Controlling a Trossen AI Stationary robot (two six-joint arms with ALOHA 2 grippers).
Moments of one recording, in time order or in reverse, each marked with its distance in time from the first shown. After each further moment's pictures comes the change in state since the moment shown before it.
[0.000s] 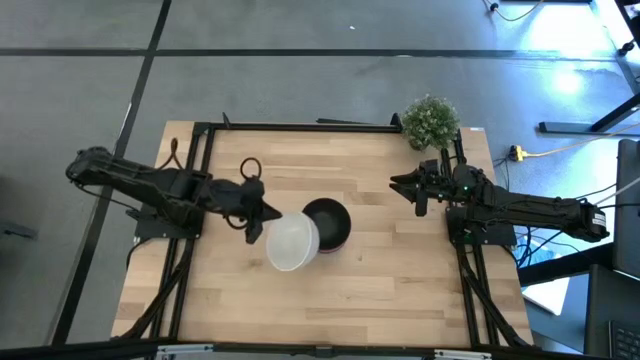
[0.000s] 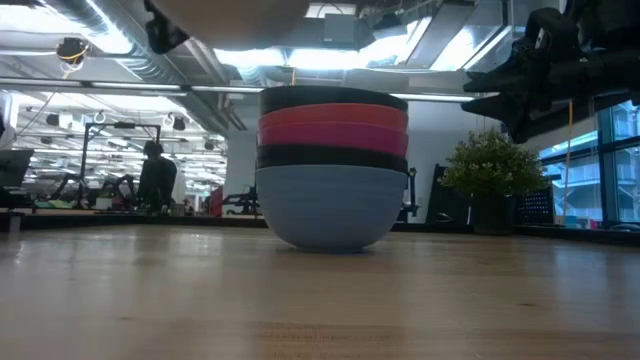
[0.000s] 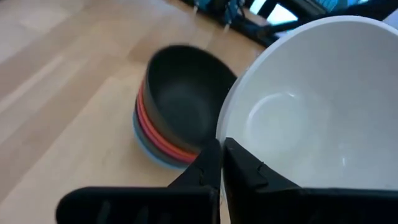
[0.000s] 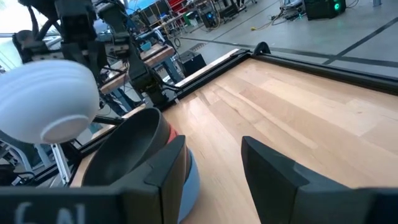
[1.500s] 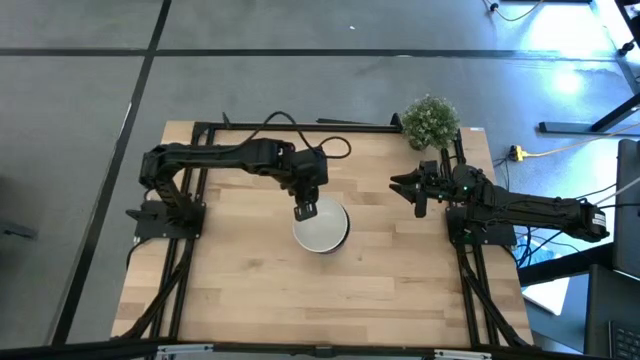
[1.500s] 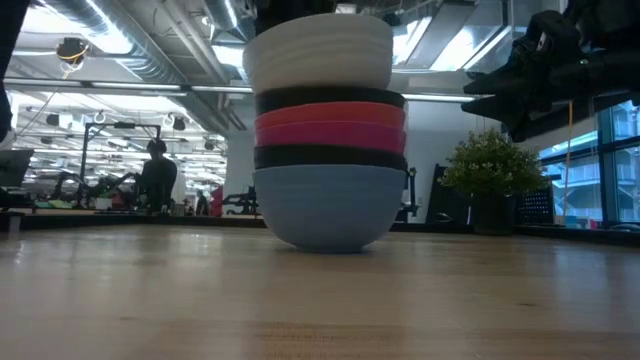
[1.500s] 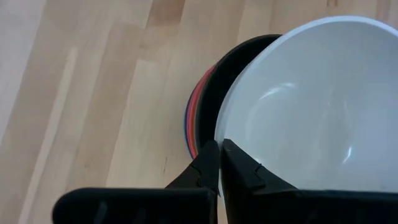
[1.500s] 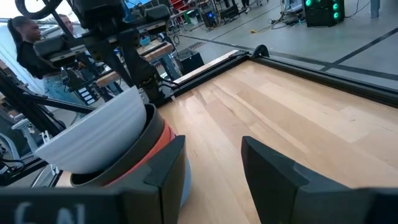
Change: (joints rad) left arm 0.300 0.719 0.761 -0.568 0.267 0.434; right arm 0.000 0.000 0.000 -0.007 0.000 -0.067
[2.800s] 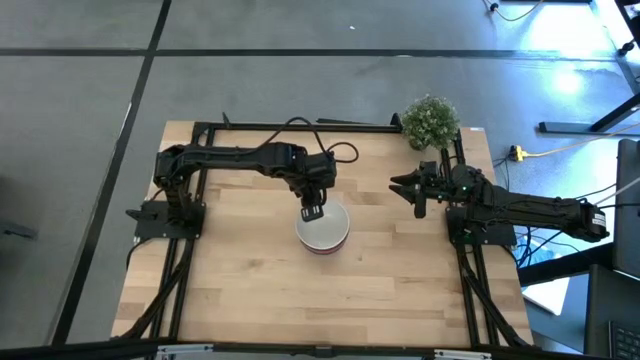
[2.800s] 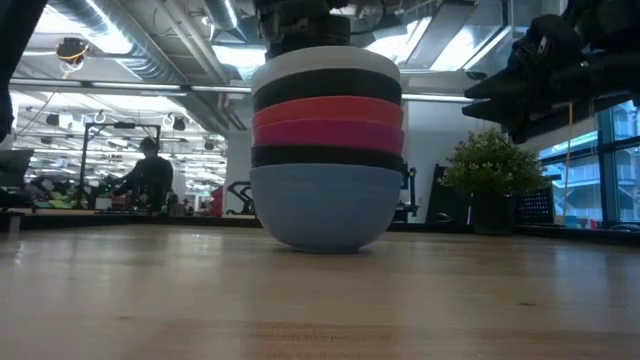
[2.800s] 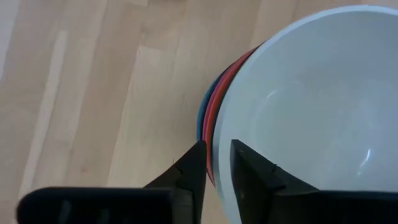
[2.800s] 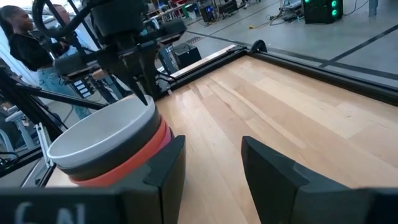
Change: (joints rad) left arm 0.024 0.103 0.000 0.020 0.004 0.029; right arm 0.000 0.000 0.000 -0.024 0.000 -0.022
